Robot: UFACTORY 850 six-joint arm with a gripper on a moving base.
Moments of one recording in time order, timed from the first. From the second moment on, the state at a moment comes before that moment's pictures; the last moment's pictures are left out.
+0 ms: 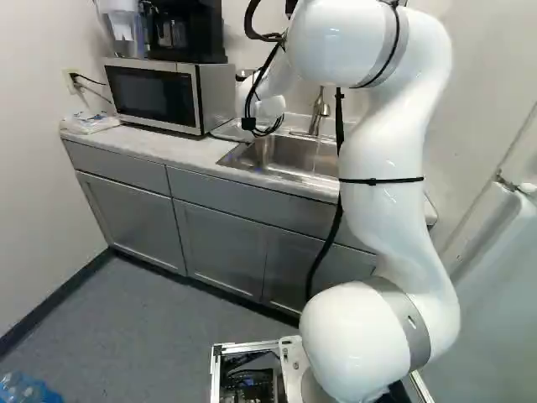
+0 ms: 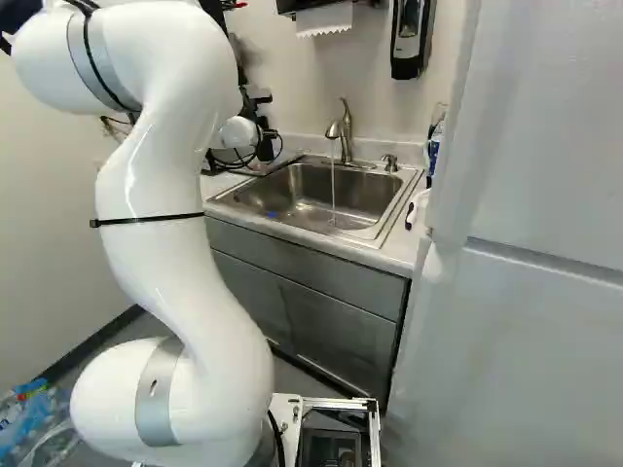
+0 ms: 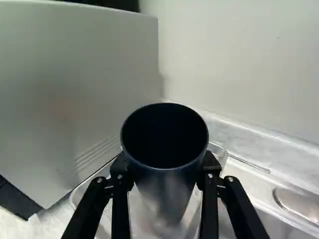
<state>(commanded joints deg) 10.2 -29.3 -78.2 -0.1 27.7 -0.6</state>
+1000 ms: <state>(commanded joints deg) 10.7 -33.9 -81.9 -0.1 25.9 -0.6</state>
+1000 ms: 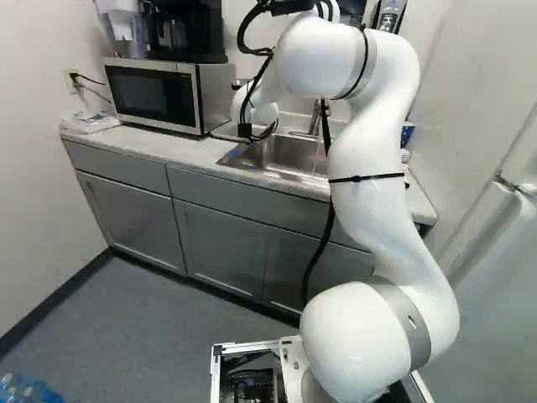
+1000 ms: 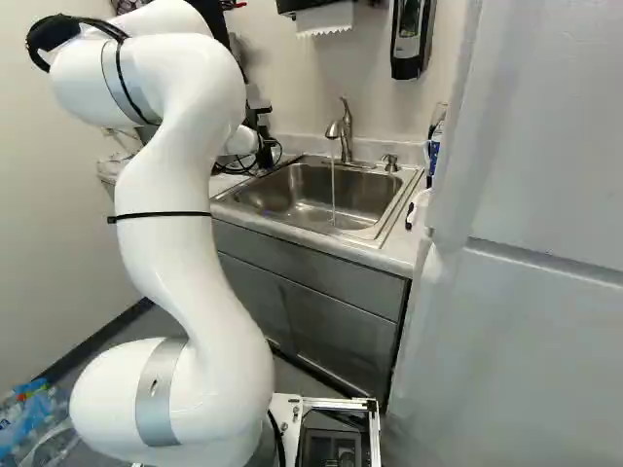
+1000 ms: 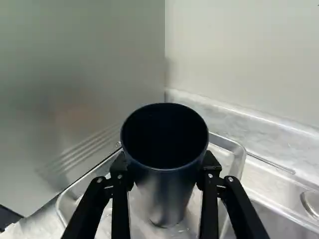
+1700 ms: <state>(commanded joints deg) 10.7 -33.8 -81.9 -0.1 25.9 -0.6</state>
